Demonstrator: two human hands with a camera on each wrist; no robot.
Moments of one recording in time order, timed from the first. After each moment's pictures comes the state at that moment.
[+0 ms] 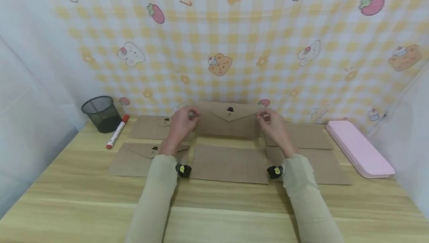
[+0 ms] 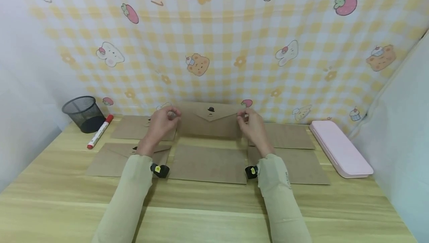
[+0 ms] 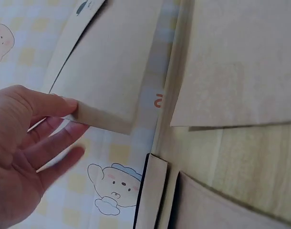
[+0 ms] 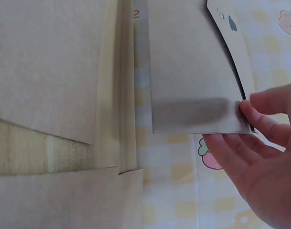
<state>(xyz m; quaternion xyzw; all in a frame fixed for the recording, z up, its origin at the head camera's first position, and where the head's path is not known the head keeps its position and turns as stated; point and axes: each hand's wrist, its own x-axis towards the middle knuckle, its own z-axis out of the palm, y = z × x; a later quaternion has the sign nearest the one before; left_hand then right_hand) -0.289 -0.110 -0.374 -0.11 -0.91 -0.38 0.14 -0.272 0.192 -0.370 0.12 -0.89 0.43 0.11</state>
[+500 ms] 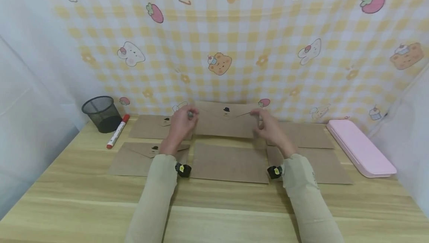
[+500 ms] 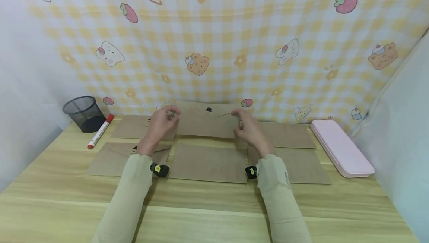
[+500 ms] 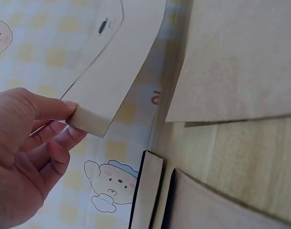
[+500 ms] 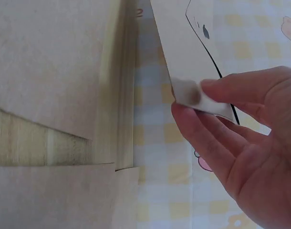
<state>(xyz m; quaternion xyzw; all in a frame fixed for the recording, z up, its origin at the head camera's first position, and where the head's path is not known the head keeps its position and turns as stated) -0.291 -0.110 -0.377 -0.10 -0.91 -0.39 0.14 -0.272 0.190 -0.372 0.21 -0.90 0.37 0.04</state>
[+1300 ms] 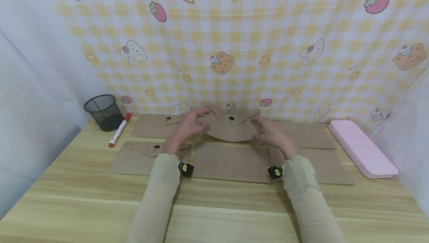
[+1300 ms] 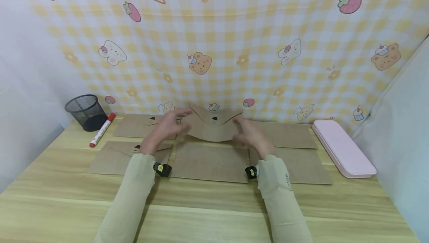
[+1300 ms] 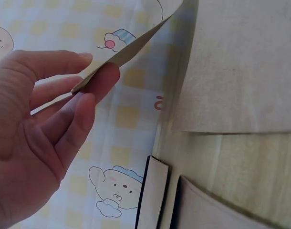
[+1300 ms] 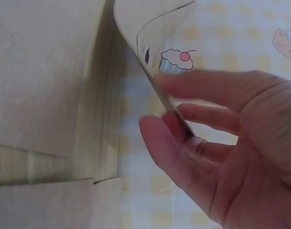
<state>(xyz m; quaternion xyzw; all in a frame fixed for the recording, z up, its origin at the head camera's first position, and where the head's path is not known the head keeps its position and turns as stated) -0.286 -0.106 -0.376 -0.17 -0.89 -0.43 -0.01 -0.264 0.183 -0.363 0.18 -0.93 0.32 -0.07</state>
